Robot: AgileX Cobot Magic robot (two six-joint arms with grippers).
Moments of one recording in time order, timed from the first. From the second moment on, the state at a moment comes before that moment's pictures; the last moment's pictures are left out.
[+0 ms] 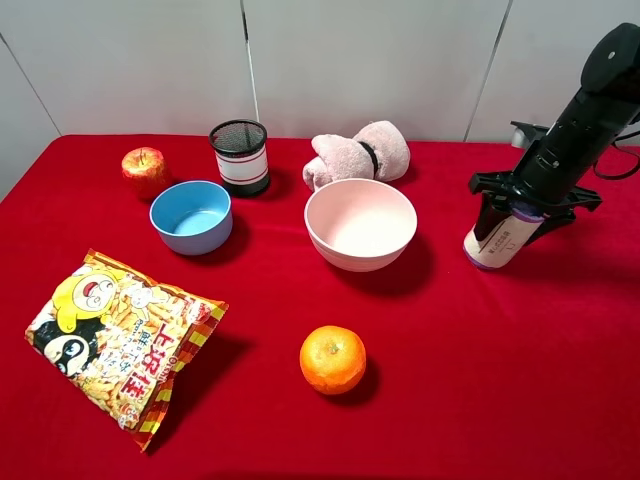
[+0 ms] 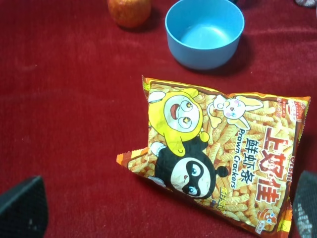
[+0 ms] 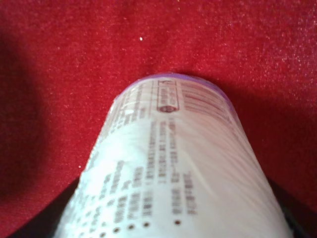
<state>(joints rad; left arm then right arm) -0.02 -0.01 -0.49 -0.05 1.07 0.18 0.05 1.97 -1.21 0.24 0.87 -0.17</state>
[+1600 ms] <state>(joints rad) -0.02 -0.01 -0.49 -0.05 1.07 0.18 0.31 1.68 -1.21 0.19 1.03 -0.06</state>
